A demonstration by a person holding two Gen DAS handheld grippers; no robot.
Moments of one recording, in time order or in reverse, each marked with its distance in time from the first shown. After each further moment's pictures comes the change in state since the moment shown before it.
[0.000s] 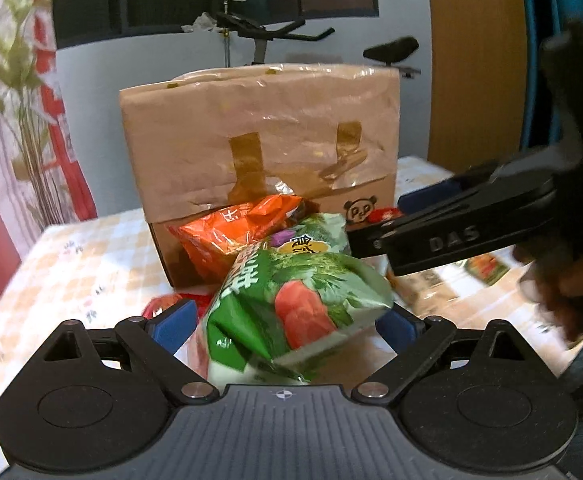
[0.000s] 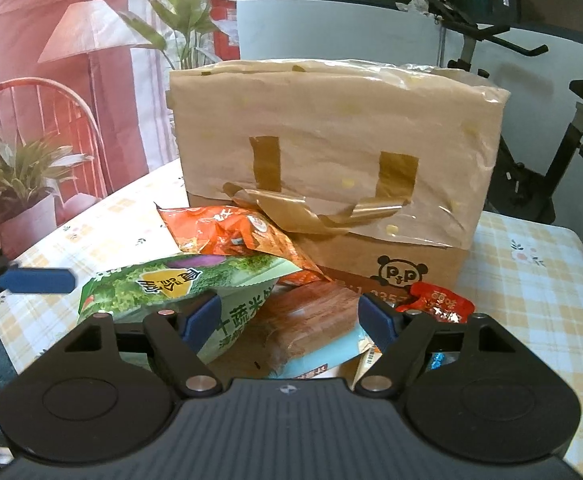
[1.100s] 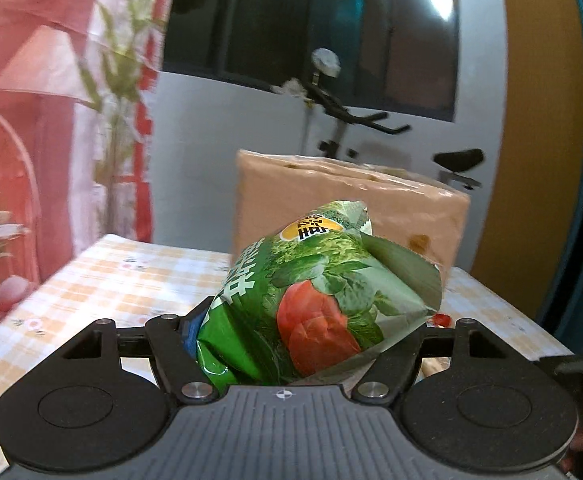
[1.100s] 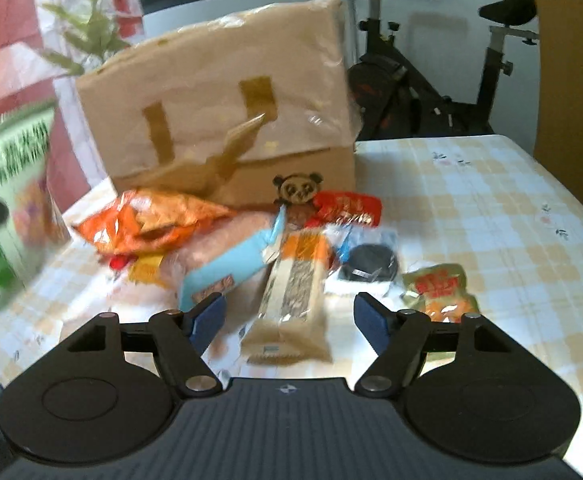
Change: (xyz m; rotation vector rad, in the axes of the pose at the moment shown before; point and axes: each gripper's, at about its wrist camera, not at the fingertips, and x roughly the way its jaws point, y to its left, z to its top) left arm -0.051 0.039 -0.006 -0.295 -0.232 0.135; right arm -0.028 -0.044 -0.068 0.215 0.021 -0.107
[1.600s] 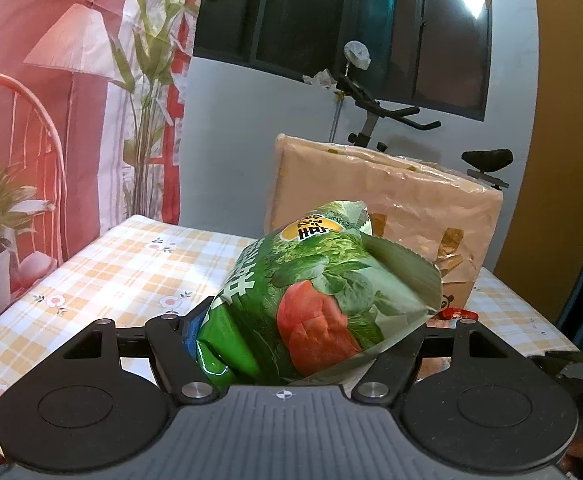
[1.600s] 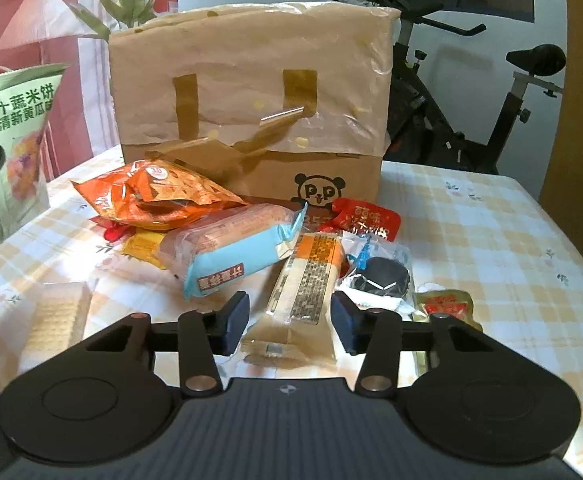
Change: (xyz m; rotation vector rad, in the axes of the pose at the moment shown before) left arm -0.005 0.012 -0.003 -0.048 0.033 0.062; right arm 0.019 0.017 -0.005 -0.152 -0.042 -0.054
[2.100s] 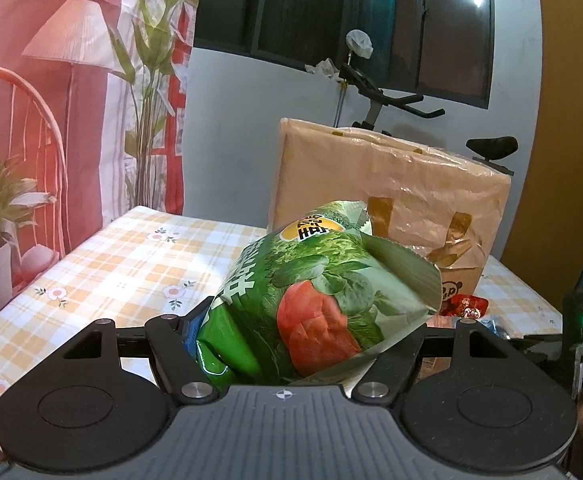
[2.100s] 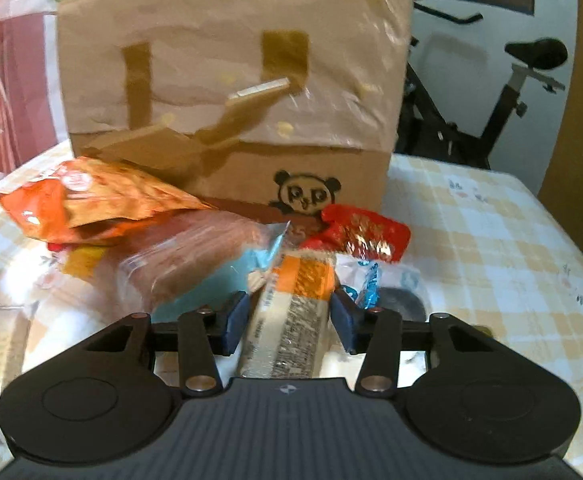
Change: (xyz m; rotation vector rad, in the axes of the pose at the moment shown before) left arm 0.005 0.001 -0.003 0.014 0.030 0.014; right arm 0.062 -0.008 0.010 0.015 0.068 -0.066
